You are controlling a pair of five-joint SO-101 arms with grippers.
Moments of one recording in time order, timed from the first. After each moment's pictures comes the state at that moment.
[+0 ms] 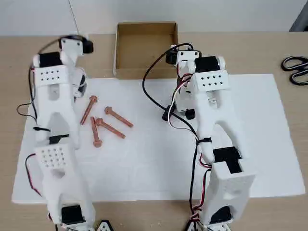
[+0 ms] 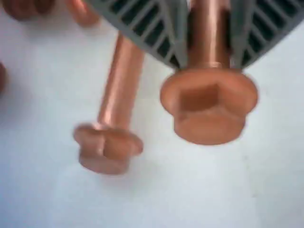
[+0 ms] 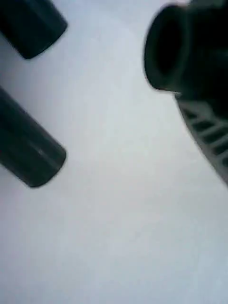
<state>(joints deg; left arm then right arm) -12.7 42.1 -51.1 99.7 -14.7 -12.5 20.0 -23.1 96.4 3.1</state>
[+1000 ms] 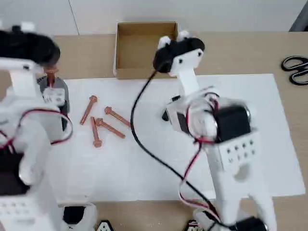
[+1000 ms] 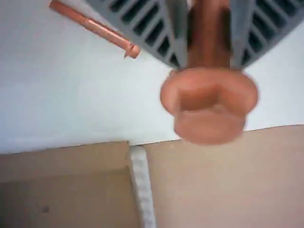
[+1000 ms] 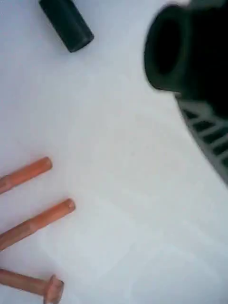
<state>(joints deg) -6.3 -41.0 -4.9 89.0 -2.5 -23.0 -27.8 -1.5 90.5 3.1</state>
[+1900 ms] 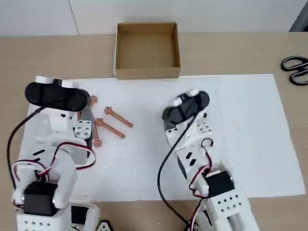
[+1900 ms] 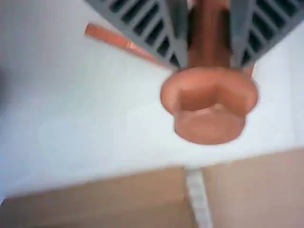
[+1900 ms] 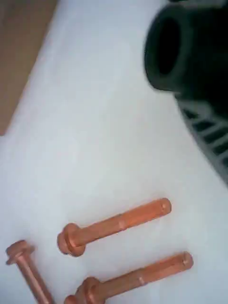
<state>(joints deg) 1.2 -69.2 42.4 65.5 -0.7 -23.0 -68.9 73.7 27.5 3.1</state>
